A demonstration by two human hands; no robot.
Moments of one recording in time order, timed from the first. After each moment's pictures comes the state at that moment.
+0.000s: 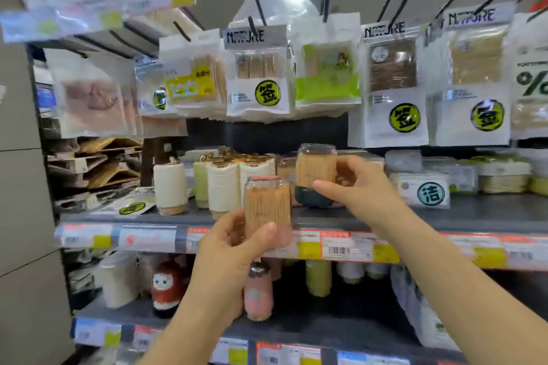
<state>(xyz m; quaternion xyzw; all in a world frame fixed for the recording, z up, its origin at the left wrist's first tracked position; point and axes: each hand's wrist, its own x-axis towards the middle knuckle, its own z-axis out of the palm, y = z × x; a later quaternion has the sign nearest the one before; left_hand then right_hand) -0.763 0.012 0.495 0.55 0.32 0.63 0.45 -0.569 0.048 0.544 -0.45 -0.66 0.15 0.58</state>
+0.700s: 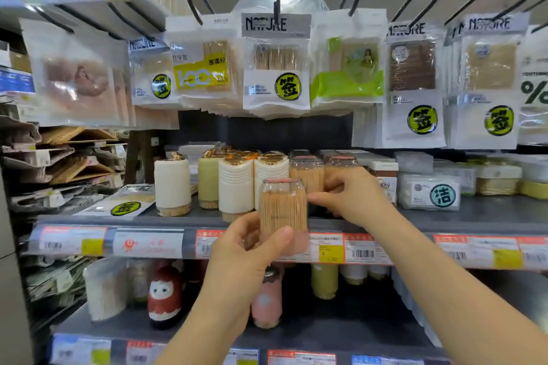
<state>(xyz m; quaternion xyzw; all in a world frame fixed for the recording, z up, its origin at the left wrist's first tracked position) -0.779 0.032 0.489 0.56 0.31 0.59 0.49 -0.599 0.071 0.546 -0.62 -0.65 0.03 0.44</state>
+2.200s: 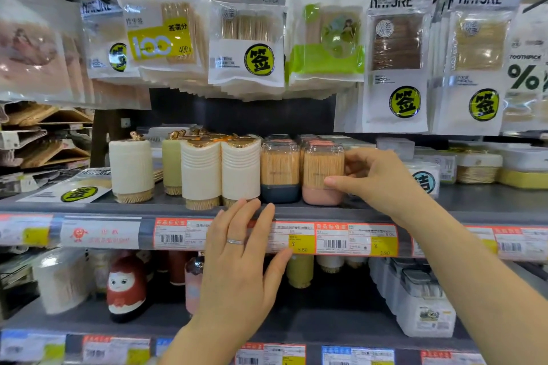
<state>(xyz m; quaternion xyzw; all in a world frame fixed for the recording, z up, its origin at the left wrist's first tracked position) -0.749 0.079 0.429 0.74 0.32 0.54 -0.25 -0.545 0.050 0.547 -0.55 -0.66 0.08 0.51</state>
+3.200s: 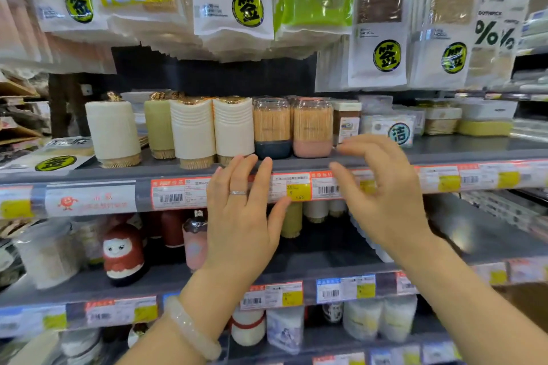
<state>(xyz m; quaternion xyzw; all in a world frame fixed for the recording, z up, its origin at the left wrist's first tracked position) -0.747 0.077 0.431 0.73 0.30 0.56 -0.24 -0.579 -0.002 0.477 -0.46 -0.63 -0.31 0.54</state>
